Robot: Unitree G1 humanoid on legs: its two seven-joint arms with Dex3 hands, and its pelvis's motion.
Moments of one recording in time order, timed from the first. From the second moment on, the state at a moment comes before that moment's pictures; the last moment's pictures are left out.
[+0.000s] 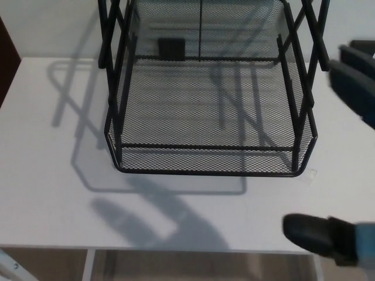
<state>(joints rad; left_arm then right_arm) 0.56 0.53 0.13 0.54 0.00 -0.24 -0.30 0.21 -0.10 -0.05 -0.81 -0.35 -0.42 0.23</state>
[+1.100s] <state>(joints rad) 0.56 0.53 0.13 0.46 0.00 -0.24 -0.30 -0.08 -0.05 0.34 -0.32 -0.87 -0.11 0.24</state>
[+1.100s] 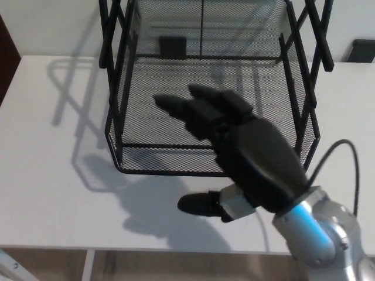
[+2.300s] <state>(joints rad) 0.56 0.60 0.08 0.40 0.05 -0.24 -0.31 -0.14 -0.05 0.54 -0.10 -1.43 0.26 0.07</state>
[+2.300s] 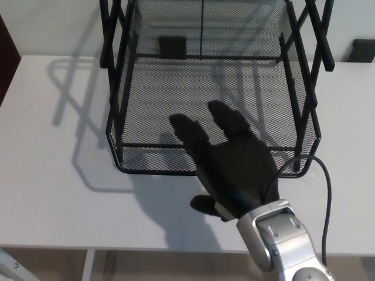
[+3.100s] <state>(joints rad) 0.54 0.63 0.06 0.39 0.07 -0.24 -0.33 -0.22 -0.06 0.55 0.09 -1.45 0.40 -0.09</state>
